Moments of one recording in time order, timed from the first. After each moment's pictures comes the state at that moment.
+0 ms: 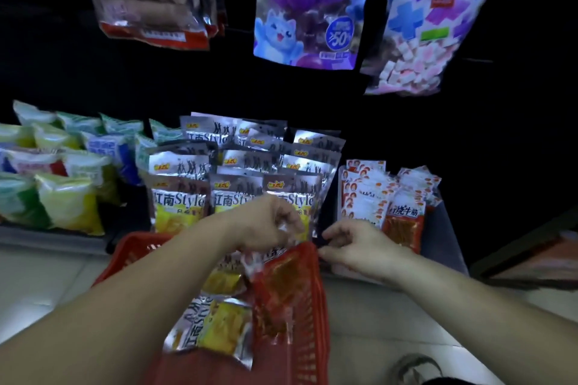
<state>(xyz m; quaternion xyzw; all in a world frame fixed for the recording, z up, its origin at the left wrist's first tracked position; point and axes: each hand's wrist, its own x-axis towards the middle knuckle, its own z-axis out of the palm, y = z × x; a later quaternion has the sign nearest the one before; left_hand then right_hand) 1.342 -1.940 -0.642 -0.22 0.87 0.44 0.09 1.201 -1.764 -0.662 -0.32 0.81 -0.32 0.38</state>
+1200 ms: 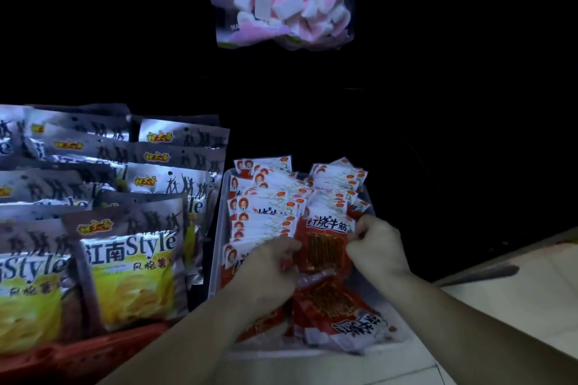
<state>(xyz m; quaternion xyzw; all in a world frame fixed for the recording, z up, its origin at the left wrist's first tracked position) 1.081 -1.839 -0.822 -0.22 0.81 0.53 0.08 0.939 -1.682 -0.812 -0.11 0.95 -0.26 0.10</state>
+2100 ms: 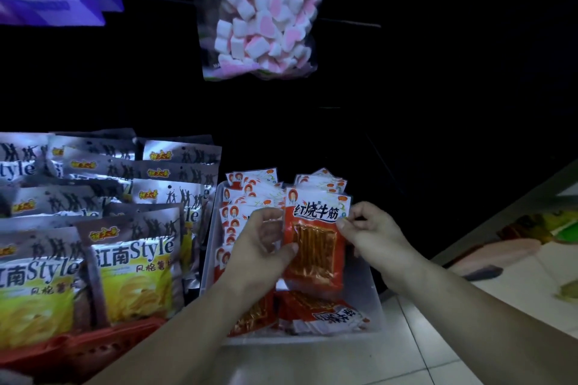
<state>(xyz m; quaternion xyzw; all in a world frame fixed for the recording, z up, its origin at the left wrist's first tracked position) 1.083 -1.820 -0.789 -0.25 0.67 0.69 -0.12 0.956 -1.659 -0.736 -0.11 0.82 -0.52 0.22</state>
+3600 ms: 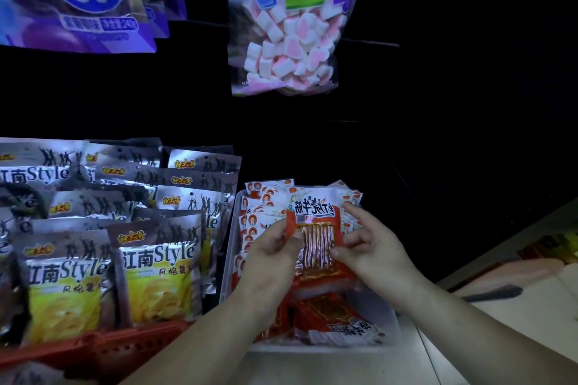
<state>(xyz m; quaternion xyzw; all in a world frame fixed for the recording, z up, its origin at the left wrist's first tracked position) 1.097 -1.807 -0.741 -0.25 0.58 0.76 -0.17 0.975 -1.673 -0.739 -0.18 0.80 -0.53 0.23</state>
